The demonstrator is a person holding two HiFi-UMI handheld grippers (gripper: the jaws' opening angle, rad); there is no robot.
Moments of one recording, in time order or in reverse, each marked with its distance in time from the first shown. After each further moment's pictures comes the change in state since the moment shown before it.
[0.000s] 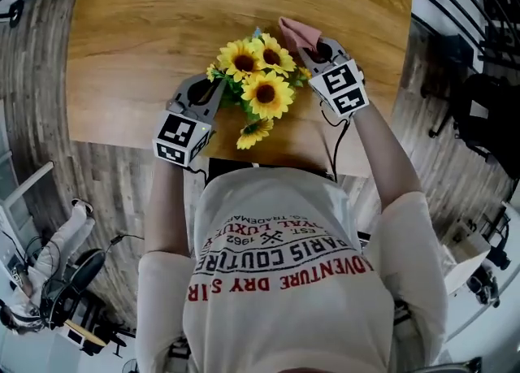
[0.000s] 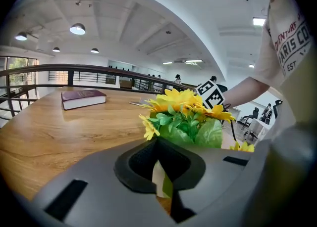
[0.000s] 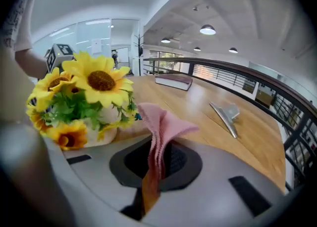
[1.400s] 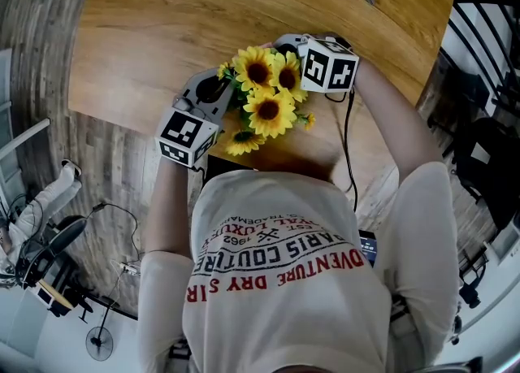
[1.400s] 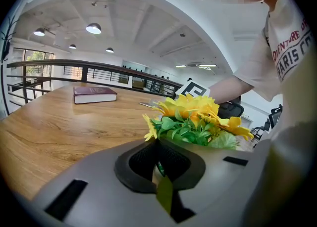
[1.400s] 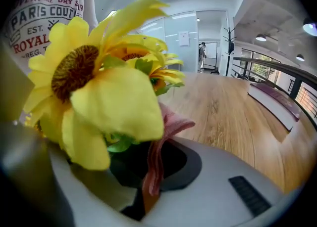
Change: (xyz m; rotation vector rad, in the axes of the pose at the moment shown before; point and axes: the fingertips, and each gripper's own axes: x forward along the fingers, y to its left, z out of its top) left arm 0.013 0.007 0.013 -0.118 -0.023 0.110; right arm 0.047 0.100 0.021 -0.612 0.046 0.867
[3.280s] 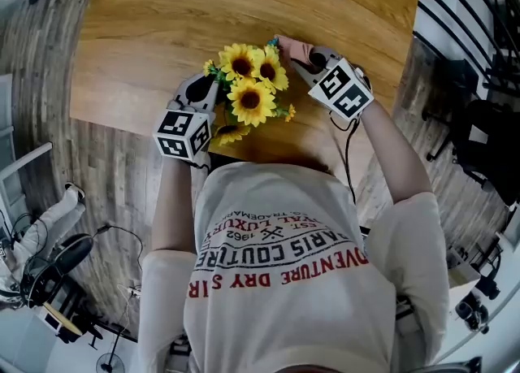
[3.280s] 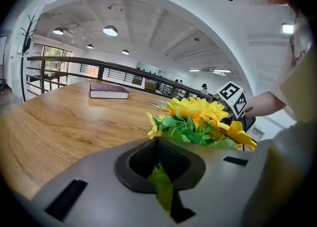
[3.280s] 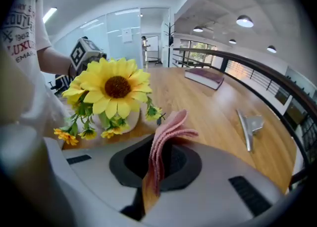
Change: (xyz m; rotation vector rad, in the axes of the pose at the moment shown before) left arm -0.006 0.006 -0.015 -0.129 -0.029 0.124; right arm -0.090 0.020 -0.046 0.448 0.065 -0.525
